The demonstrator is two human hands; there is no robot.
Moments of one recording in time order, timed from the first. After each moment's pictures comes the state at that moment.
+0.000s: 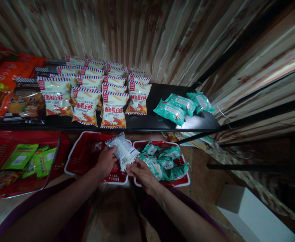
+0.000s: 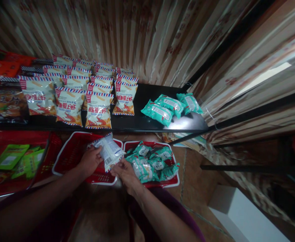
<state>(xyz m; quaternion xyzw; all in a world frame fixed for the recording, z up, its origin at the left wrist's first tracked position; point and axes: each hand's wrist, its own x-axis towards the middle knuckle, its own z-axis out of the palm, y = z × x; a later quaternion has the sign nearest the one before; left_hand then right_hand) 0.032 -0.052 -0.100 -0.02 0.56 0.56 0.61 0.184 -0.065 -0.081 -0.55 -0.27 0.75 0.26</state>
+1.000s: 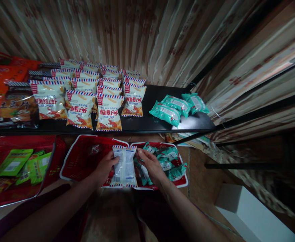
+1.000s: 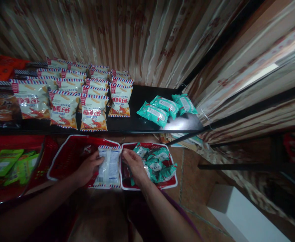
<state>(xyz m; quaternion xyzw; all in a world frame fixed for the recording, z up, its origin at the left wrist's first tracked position) 0.038 -0.067 -0.094 0.12 0.54 0.47 0.69 0.214 -0.027 -0.073 -0.57 -0.31 0.67 0.35</state>
